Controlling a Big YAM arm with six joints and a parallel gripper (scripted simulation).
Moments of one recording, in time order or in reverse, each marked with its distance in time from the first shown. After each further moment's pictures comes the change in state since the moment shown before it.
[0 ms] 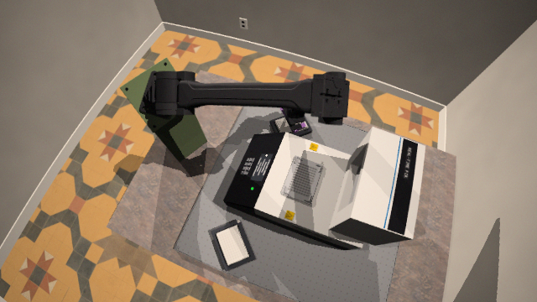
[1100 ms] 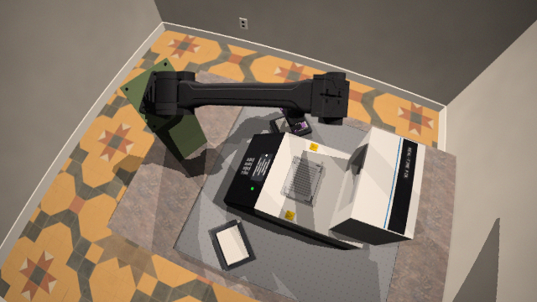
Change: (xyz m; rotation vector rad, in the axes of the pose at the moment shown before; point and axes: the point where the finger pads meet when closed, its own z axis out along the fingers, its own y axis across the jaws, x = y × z) arm 0.000 0.000 0.000 -0.002 -0.001 -0.001
